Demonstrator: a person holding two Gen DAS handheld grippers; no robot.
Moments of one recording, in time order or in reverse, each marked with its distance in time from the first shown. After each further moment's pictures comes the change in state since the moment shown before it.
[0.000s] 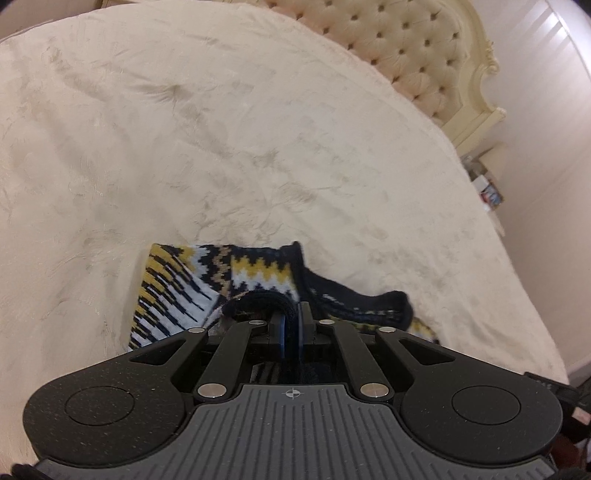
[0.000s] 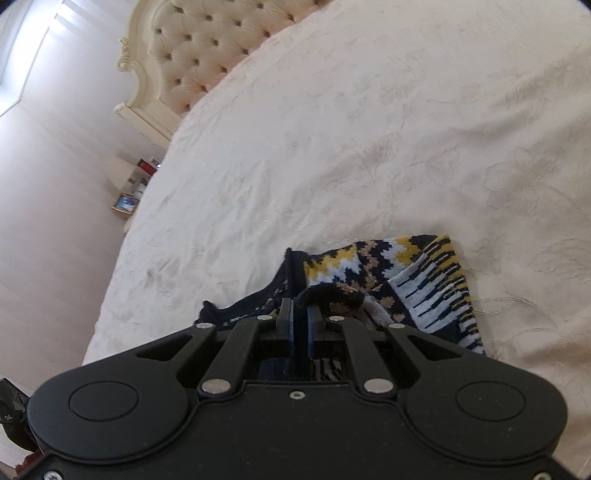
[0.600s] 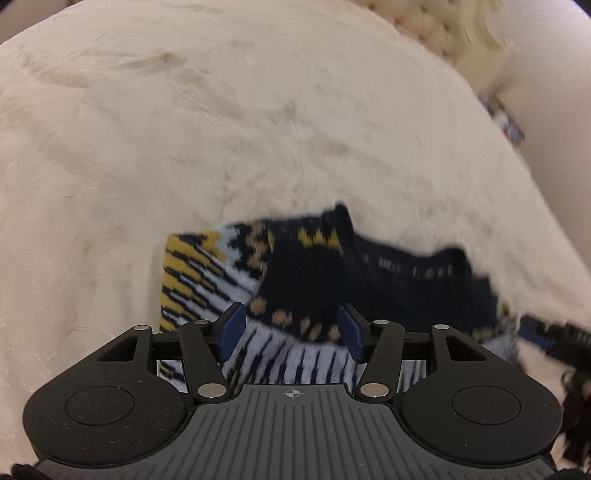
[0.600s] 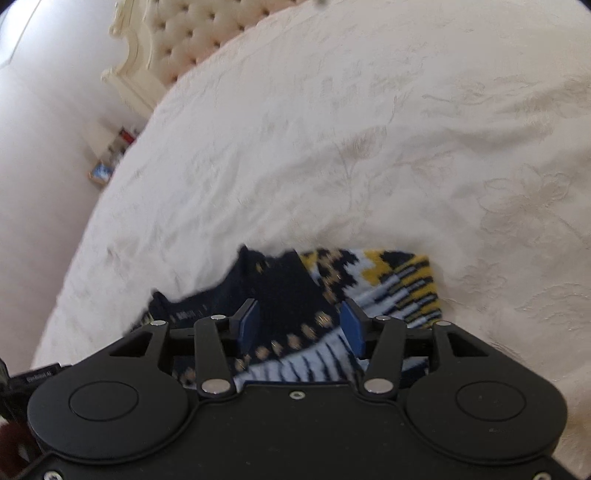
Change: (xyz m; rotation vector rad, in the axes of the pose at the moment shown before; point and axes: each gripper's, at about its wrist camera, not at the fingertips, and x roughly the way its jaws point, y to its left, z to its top) left arm 0.043 0.013 0.002 0.178 0.160 0.083; right arm 0.030 -0.018 0.008 -0.144 0.071 -0.086
